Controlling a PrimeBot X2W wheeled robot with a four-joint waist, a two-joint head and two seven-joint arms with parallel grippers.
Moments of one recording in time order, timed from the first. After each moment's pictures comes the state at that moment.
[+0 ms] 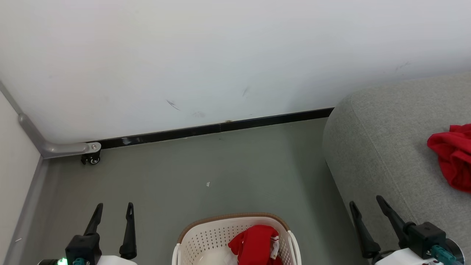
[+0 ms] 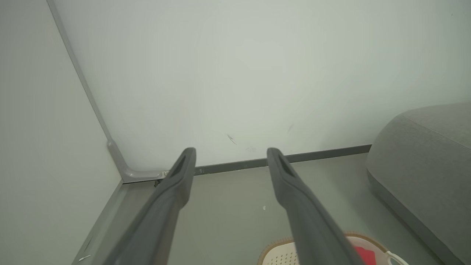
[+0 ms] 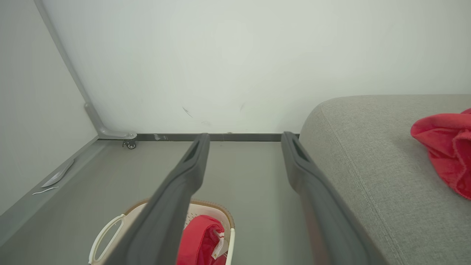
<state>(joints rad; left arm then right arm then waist) -0.01 0.16 -0.21 0.18 -0.33 0.19 -0.25 0.10 -0.04 -0.01 0.07 0.01 0.13 -0.24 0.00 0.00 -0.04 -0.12</state>
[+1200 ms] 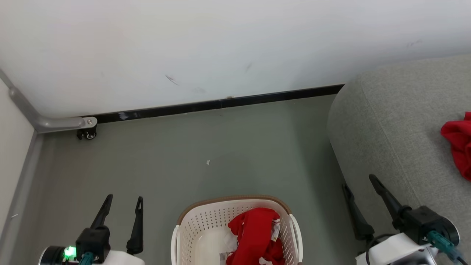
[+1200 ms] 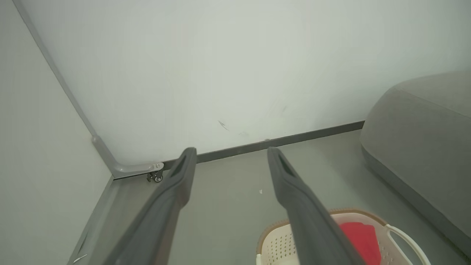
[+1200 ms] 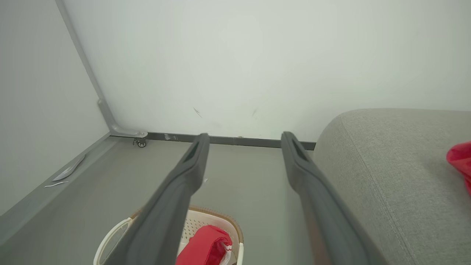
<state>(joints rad) -0.03 0.17 -0.23 0.17 -0.27 0.15 -0.25 0.06 -0.04 0.03 0.00 0.00 0.13 -0.24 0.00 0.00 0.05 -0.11</state>
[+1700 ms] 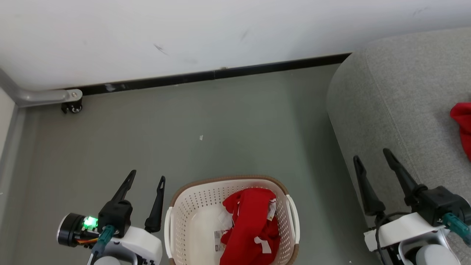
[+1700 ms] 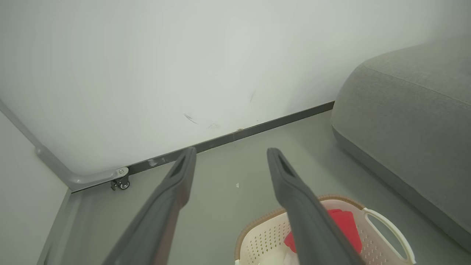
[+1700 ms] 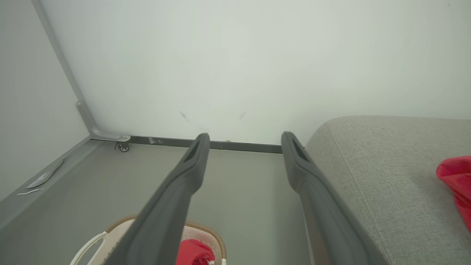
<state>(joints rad) -0.16 0.16 -0.31 0.21 -0.24 0.10 -0.21 -0.02 -0.04 -0.02 -0.04 -0.02 0.13 -0.24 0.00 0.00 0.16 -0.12</state>
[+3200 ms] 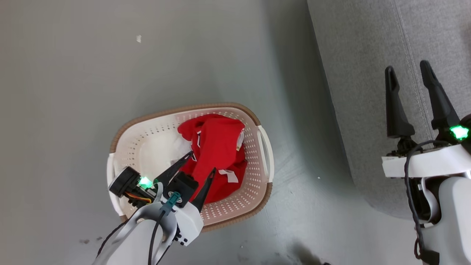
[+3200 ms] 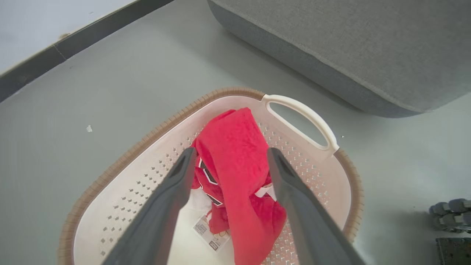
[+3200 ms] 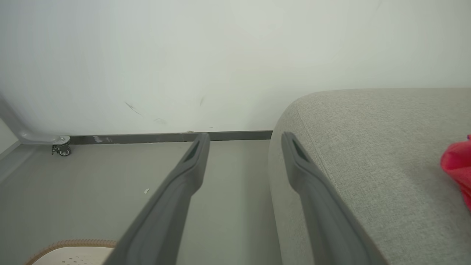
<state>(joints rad) -0.46 0.10 -0.56 0.45 -0.06 -0.02 -0.13 -0.30 -0.04 -0.08 -0.09 0.08 0.13 -0.25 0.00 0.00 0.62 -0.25</state>
